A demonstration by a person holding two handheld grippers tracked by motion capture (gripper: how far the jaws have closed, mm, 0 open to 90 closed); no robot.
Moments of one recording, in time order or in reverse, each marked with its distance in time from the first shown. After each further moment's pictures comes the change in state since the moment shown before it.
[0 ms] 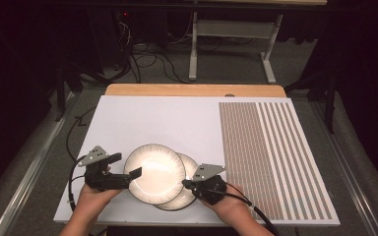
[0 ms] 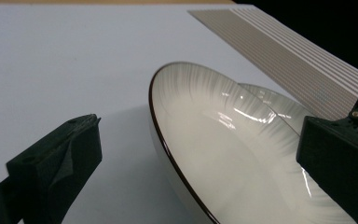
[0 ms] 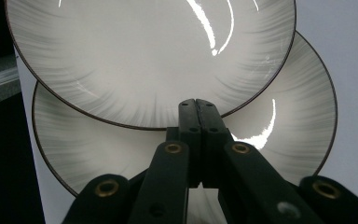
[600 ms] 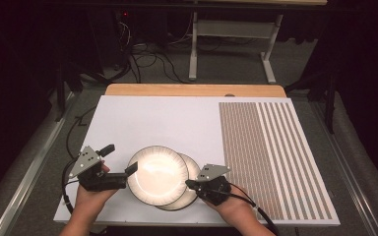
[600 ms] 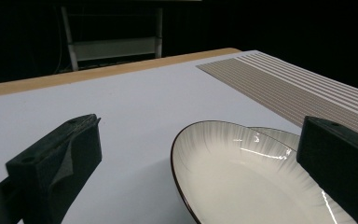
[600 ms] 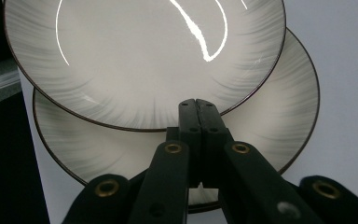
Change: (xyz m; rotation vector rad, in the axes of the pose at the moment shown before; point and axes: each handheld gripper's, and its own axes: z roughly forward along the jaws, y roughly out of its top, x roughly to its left) left arm -0.009 0.006 -0.018 -0.215 0.062 0.138; right arm -0.002 -0.005 -0.007 -0.013 -0.007 0.025
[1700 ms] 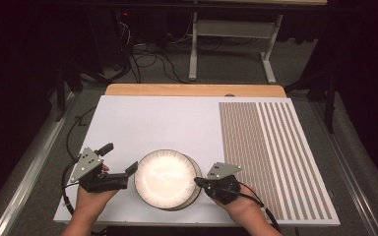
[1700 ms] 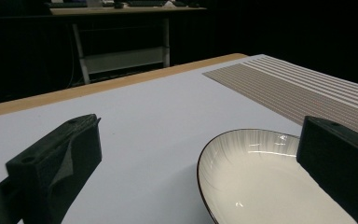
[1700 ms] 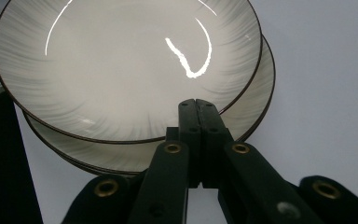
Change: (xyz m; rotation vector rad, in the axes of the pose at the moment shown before) left arm -0.006 0.001 -0.003 -0.036 0.056 0.069; right arm -0.011 -0.007 -0.019 -0.004 -0.043 0.015
